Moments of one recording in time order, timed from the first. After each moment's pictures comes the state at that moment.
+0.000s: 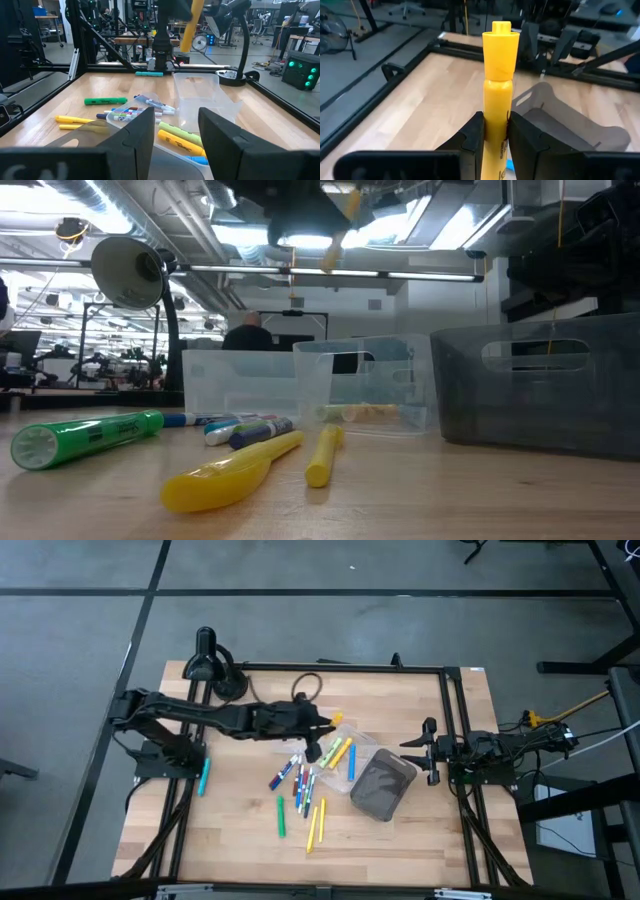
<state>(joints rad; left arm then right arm) 0.00 1.48 1.10 -0.01 -0.27 -0.16 0.24 0.08 0.02 0.03 0.26 -0.03</state>
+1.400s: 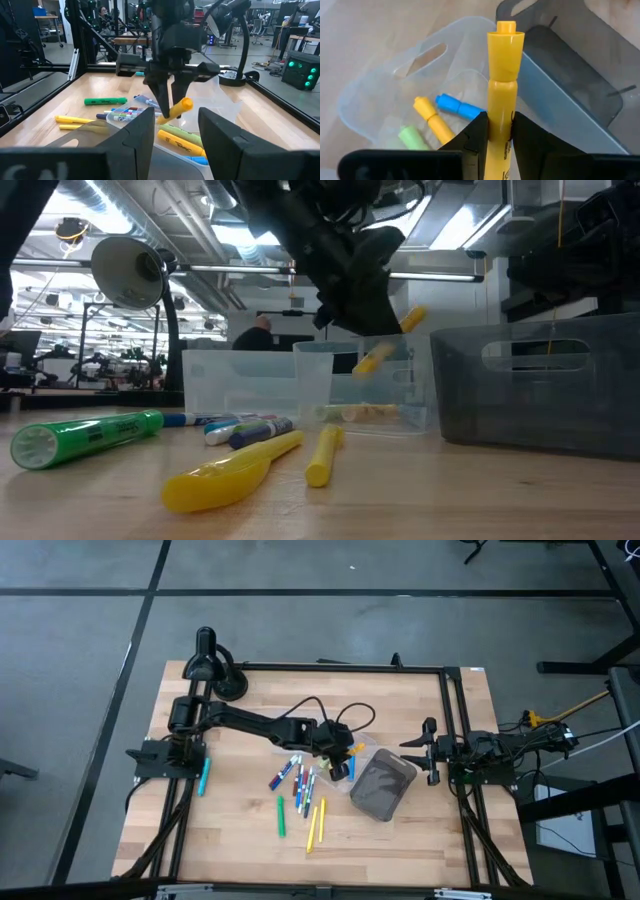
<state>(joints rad) 0.01 1.95 1.39 -0.23 -0.08 -0.31 0.24 0.08 0.02 0.03 0.26 -0.03</state>
